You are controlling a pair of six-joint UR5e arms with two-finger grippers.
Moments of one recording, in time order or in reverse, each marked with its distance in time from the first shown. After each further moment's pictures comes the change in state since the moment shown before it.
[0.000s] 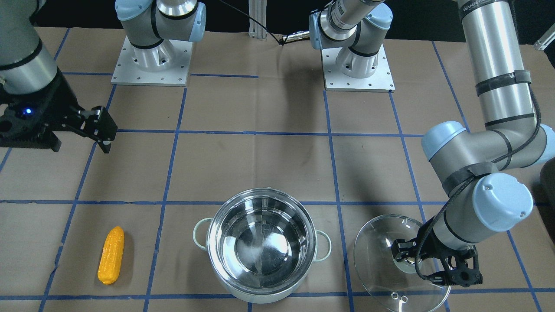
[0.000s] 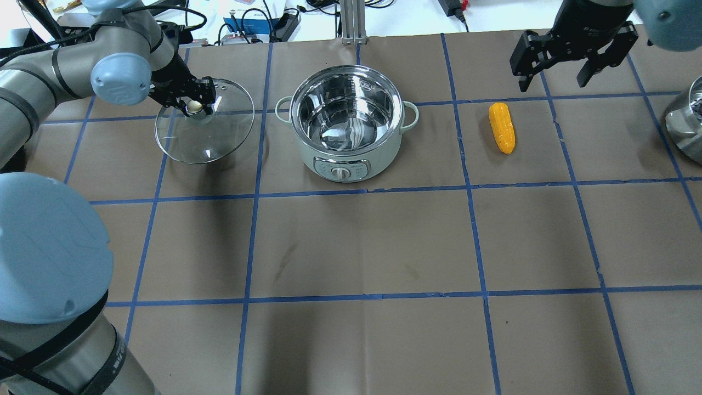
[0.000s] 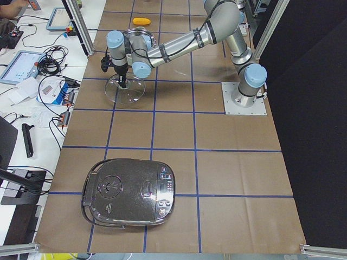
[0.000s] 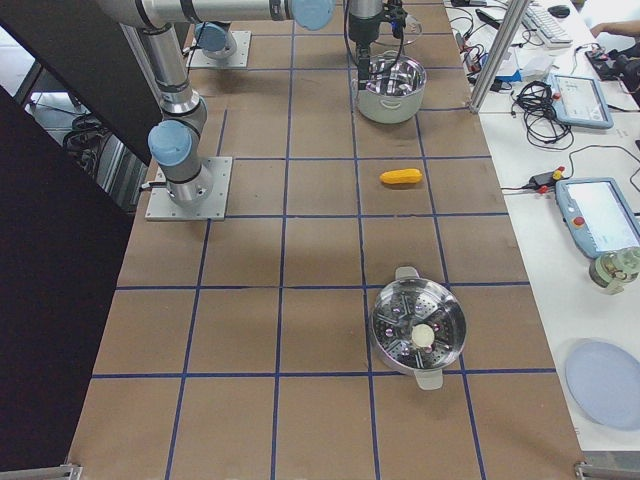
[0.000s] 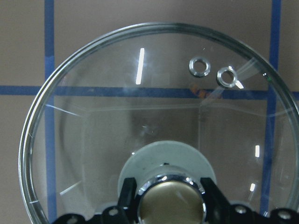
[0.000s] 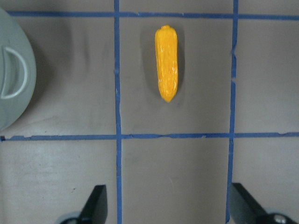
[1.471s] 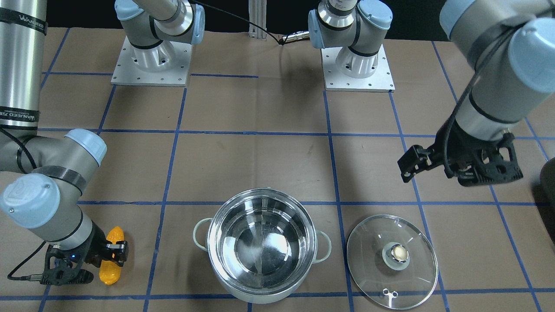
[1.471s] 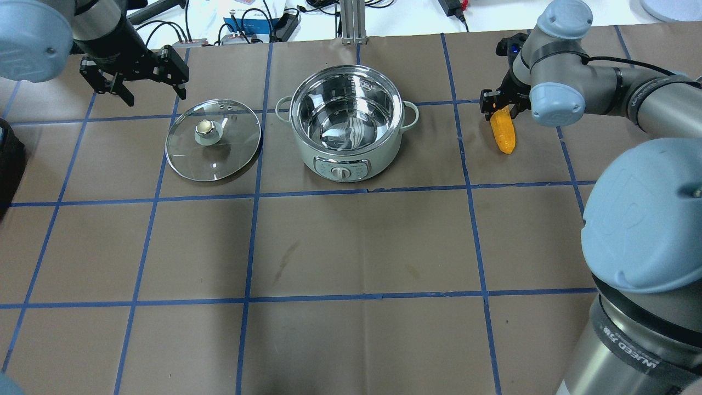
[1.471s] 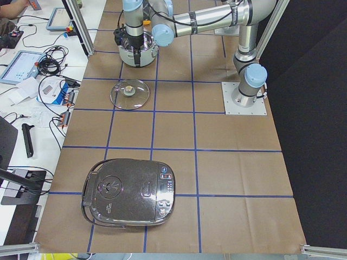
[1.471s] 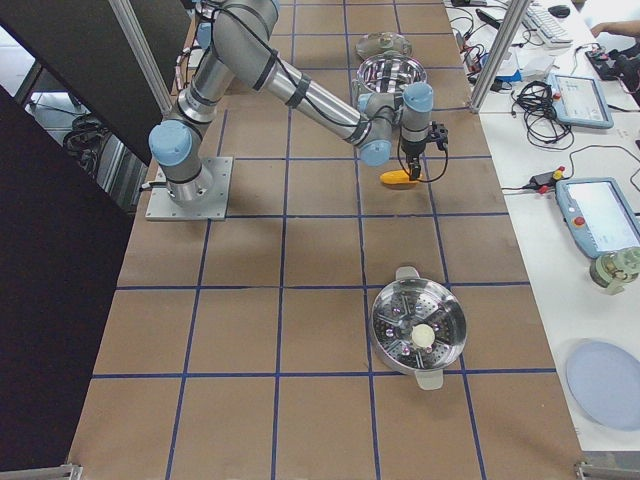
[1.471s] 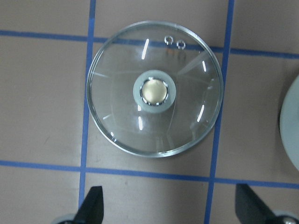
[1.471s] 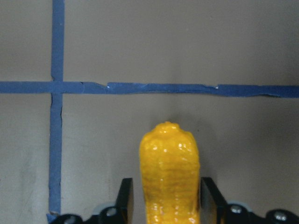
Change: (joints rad) left arm -0.031 0.413 -0.044 -0.384 0.045 -0.076; right arm -0.058 0.439 0.090 -0.599 0.092 -0.065
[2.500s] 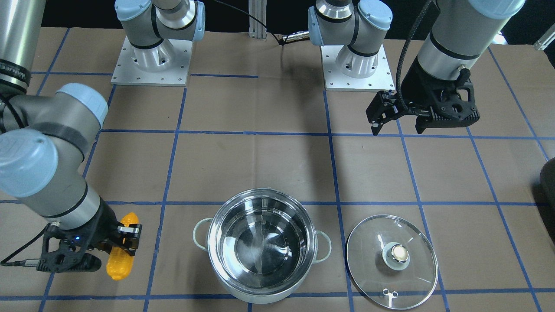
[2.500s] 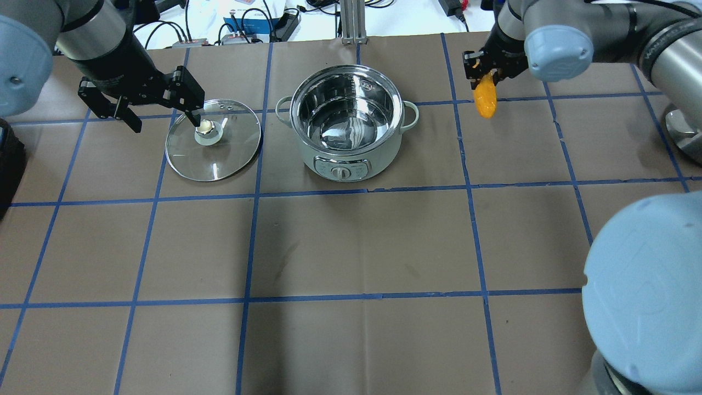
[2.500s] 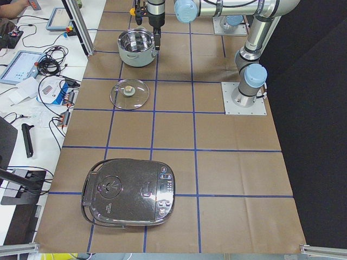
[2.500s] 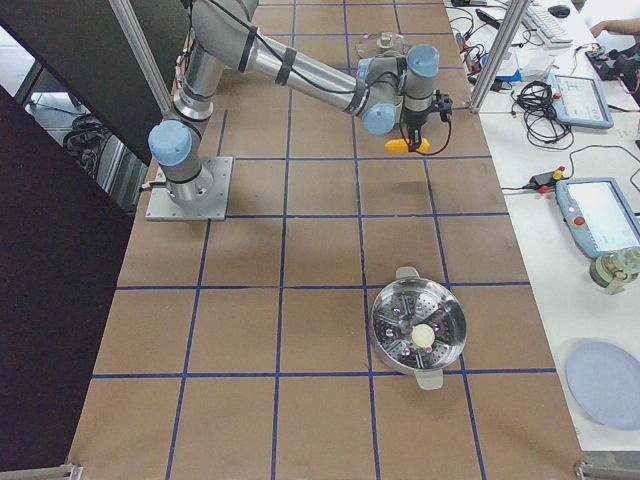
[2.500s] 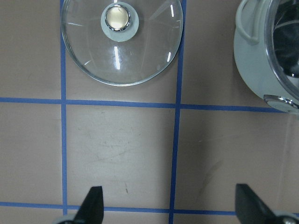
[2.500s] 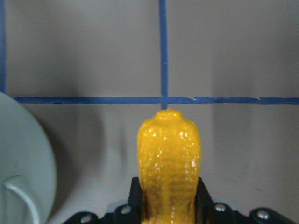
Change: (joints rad) left arm -0.083 0.136 -0.095 -0.072 0.001 -0.034; right arm 0.154 -0.132 -0.179 0.276 0.030 0.149
